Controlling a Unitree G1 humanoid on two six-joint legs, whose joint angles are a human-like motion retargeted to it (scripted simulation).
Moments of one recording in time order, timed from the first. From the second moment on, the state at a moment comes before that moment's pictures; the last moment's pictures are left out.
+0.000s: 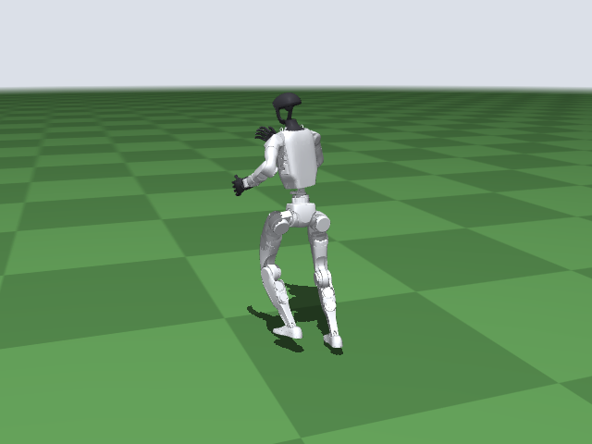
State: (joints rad) left arm 0.58 0.83 -0.07 -0.36 -0.71 -0.17 0.05; right arm -0.46 -0.65 0.38 -0.42 0.40 -0.26 -0.21; waist 0.31 -0.14 0.05; left_leg -0.47 0.03 0.26 0.92 -0.45 0.24; right_leg -0.11 -0.18 -0.23 0.46 -0.32 0.11
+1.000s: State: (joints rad) left arm 0.74 0.69 0.17 -0.56 -0.93 -0.15 -0.09; right arm -0.05 -0.74 0.10 -0.82 0.64 -0.26 -0.01; waist 0.23 0.00 0.03; left_leg -0.28 -0.05 0.58 0.32 -0.57 0.10; right_leg 0.00 -0.34 -0.45 0.20 0.11 0.16
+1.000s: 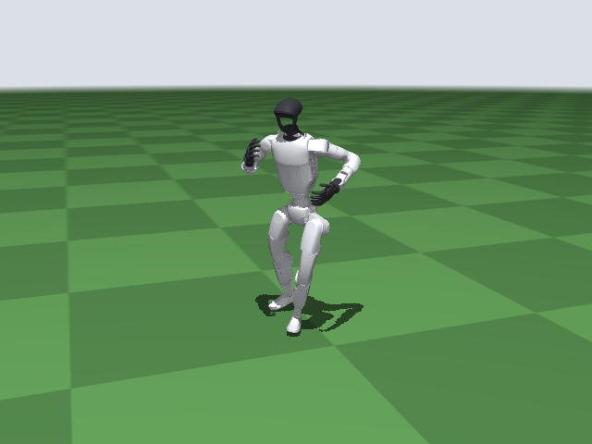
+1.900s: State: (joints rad) left arm 0.85 0.69 0.32 -0.66 -0.68 -0.21 -0.06; right arm -0.22 -0.76 0.29 -0.88 0.50 -0.32 -0.08; waist 0.42 -0.04 0.16; left_leg -0.29 0.00 0.34 0.09 -0.30 -0.07; right_leg 0.32 -0.09 0.04 0.12 0.14 0.17
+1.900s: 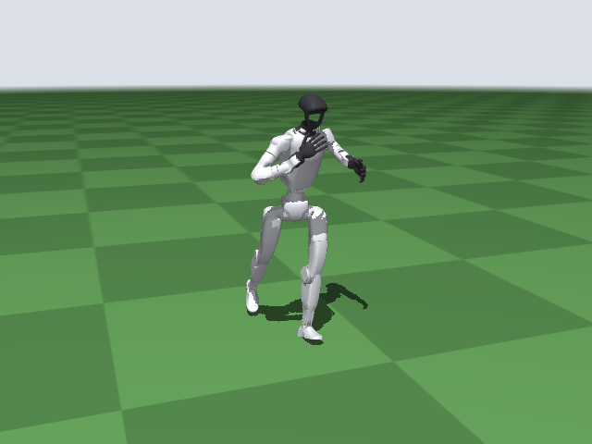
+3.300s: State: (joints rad) left arm -0.01 0.63 -0.14 -0.29 -0.51 -0.17 0.13; right arm 0.35 -0.79 0.11 -0.19 0.39 -0.25 -0.14; waist -0.09 0.03 0.26; left_leg -0.06 0.16 -0.02 1.35 -0.50 0.17; right_leg -0.23 -0.30 -0.40 0.56 -0.38 0.12
